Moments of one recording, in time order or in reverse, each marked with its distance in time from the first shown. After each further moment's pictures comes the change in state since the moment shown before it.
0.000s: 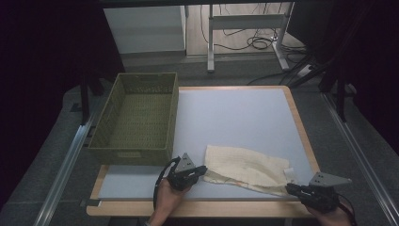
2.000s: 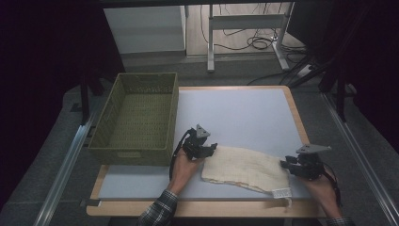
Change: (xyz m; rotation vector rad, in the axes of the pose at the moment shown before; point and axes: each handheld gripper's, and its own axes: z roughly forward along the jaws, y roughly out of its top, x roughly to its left) left arm 0.052 0.064 0.073 0.133 0.218 -0.045; right arm -0.058 0.043 0.056 0.079 -0.165 0.041
